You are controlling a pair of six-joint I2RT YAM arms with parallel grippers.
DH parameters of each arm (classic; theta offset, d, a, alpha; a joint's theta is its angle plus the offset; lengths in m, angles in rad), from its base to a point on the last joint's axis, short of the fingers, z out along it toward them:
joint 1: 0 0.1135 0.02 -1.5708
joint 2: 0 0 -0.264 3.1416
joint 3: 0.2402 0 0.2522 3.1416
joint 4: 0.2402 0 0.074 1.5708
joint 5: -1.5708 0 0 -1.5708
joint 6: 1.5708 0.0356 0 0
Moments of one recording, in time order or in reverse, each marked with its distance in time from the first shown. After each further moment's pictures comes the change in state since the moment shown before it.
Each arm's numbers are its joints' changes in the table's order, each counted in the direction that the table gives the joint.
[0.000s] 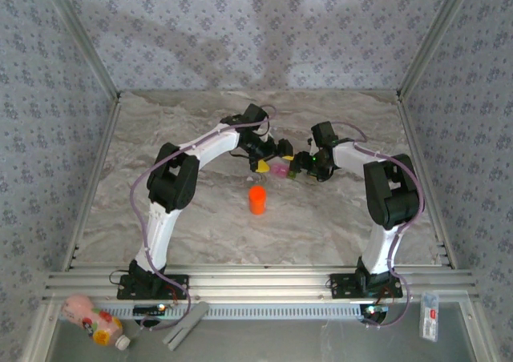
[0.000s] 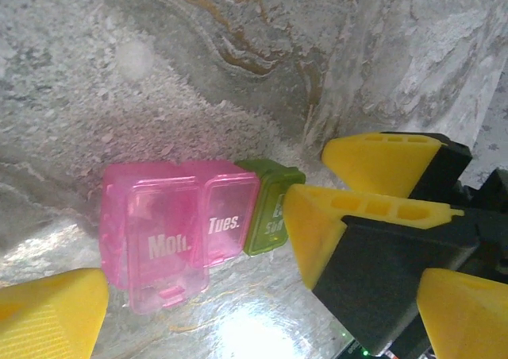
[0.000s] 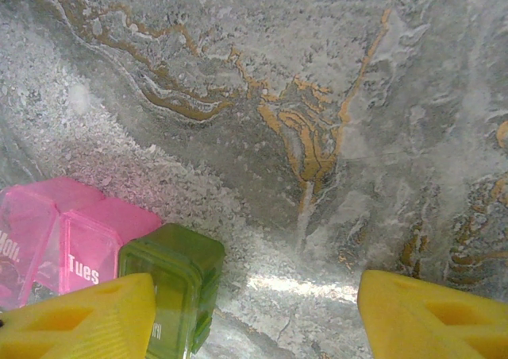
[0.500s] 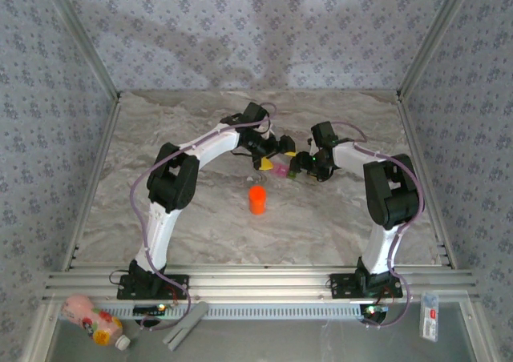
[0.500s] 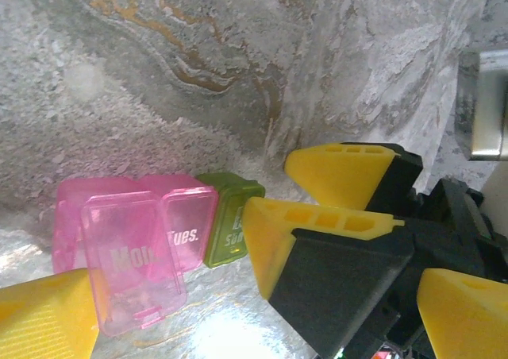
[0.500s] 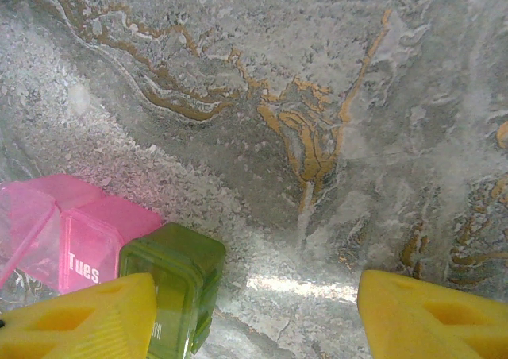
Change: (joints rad) left arm 0.000 0.000 0.000 -0.068 -0.040 -0.055; right arm 0.003 0.000 0.000 0.000 0.000 0.000
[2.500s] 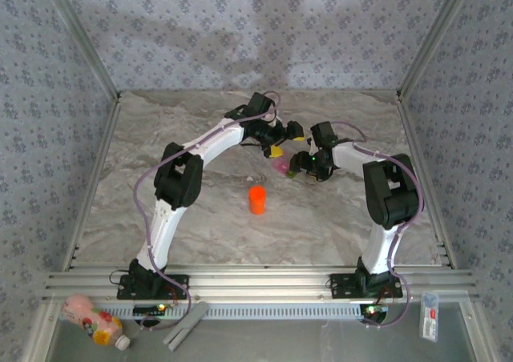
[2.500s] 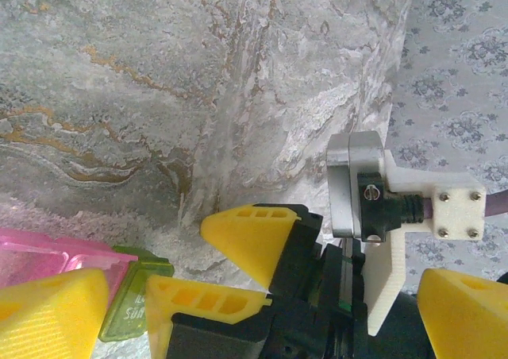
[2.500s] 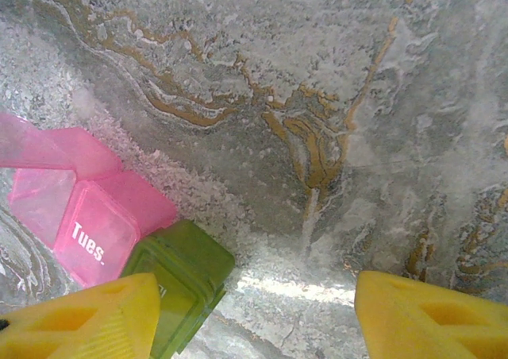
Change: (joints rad) left arm -0.006 0.082 0.180 -0.065 -0.003 -0.098; right arm 0.003 0.005 0.000 -0.011 -0.001 0.000
